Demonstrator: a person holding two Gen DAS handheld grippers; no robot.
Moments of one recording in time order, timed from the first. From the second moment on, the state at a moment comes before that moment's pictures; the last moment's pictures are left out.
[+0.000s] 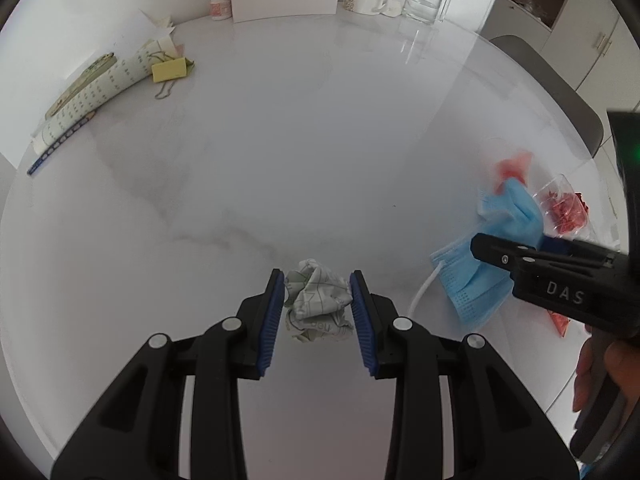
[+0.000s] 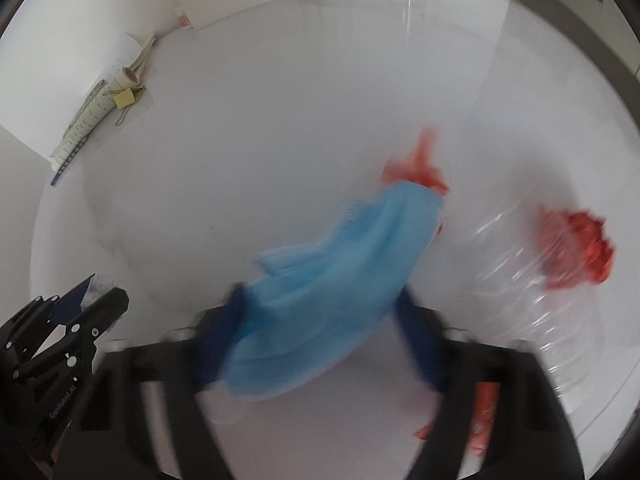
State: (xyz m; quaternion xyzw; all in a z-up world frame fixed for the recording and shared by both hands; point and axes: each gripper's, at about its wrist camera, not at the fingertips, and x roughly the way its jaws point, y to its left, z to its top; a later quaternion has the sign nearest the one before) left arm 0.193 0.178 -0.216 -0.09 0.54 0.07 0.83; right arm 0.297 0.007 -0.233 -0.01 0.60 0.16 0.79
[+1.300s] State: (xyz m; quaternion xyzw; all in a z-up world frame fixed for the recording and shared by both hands) left arm 0.012 -0.166 -0.128 0.06 0.52 -0.24 0.82; right arm -0.039 -0.339 -0.105 0.12 0.51 0.04 0.85
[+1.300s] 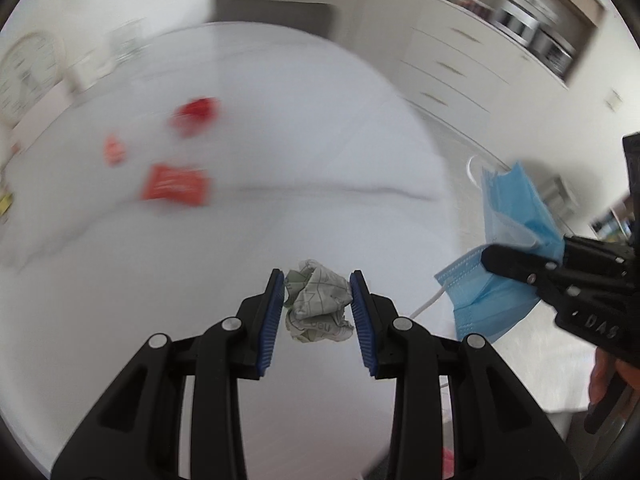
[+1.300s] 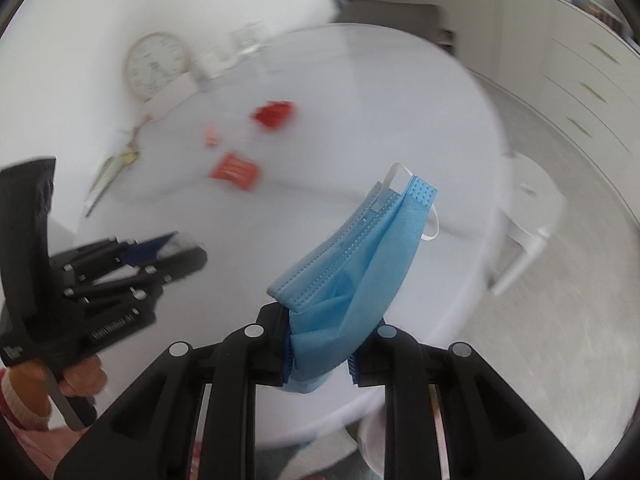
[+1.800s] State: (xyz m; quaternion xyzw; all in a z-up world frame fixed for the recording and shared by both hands) left arm -0.090 -0.335 -0.132 0.14 0.53 -0.37 0.75; right arm -0.198 -0.456 -0.143 0.20 0.53 -0.06 0.82
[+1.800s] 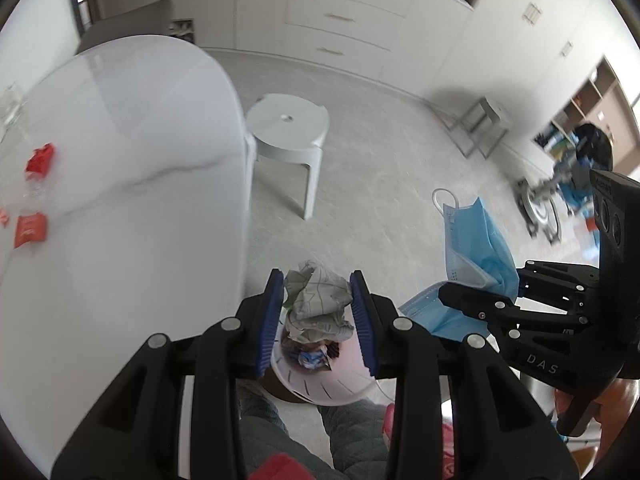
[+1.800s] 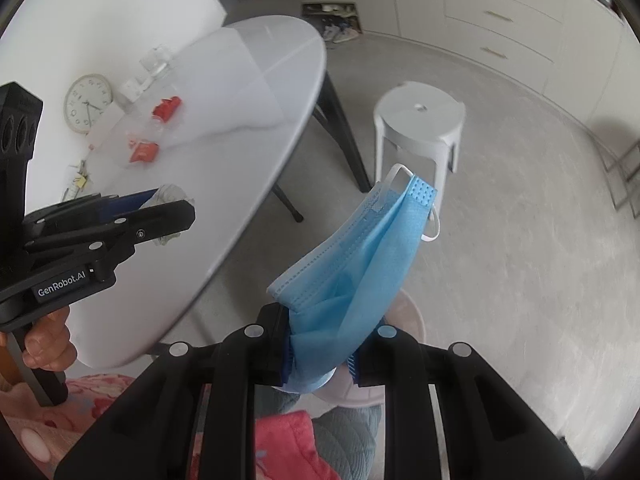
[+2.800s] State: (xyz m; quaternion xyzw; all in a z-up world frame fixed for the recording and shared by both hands) left arm -0.136 -0.364 -0.153 0.17 0.55 -0.39 0.72; right arm -0.241 -0.464 -0.154 0.21 0.54 -0.06 0.81
